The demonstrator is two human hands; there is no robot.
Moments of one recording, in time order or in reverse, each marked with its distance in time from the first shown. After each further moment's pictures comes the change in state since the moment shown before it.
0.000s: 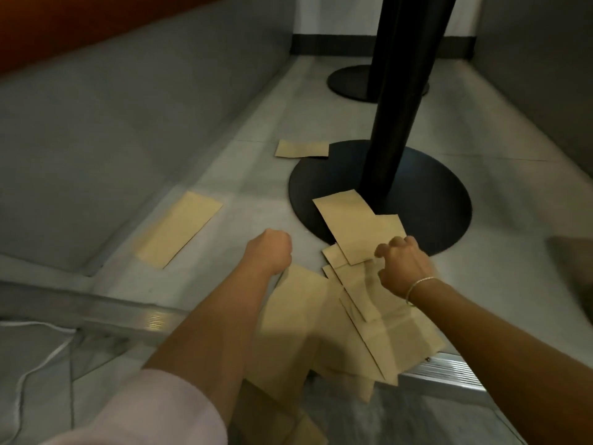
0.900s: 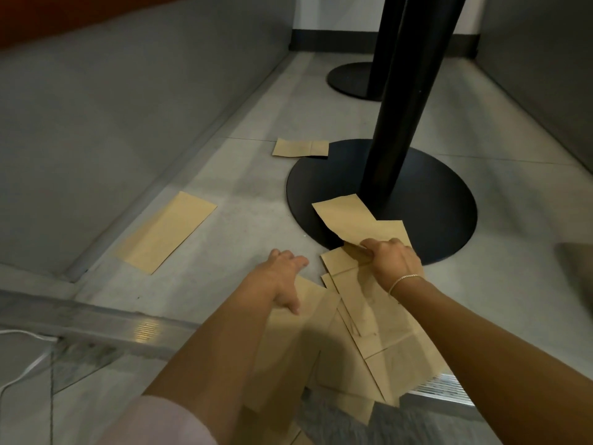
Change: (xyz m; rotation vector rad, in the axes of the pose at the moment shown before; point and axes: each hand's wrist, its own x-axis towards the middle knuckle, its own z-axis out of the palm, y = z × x) left_hand 0.009 0.004 0.033 0.050 -0.220 0.166; right_hand 0.039 -0.005 0.021 0.114 0.071 0.002
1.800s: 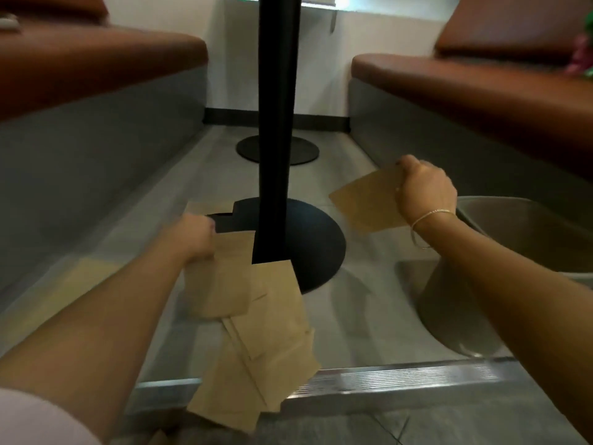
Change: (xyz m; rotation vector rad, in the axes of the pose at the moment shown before) left_hand -0.061 0.087 -0.139 0.141 0.390 -0.084; right_hand -0.104 0.124 -0.242 0.030 0.682 0.332
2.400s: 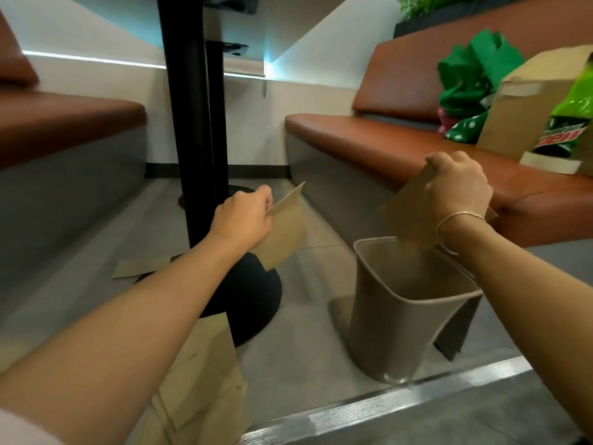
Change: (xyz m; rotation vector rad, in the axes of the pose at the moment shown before) left_hand -0.036 0.198 -0.113 -0.329 0.589 0.408; right_hand 0.027 0.122 -0.148 -0.107 0.300 0.174
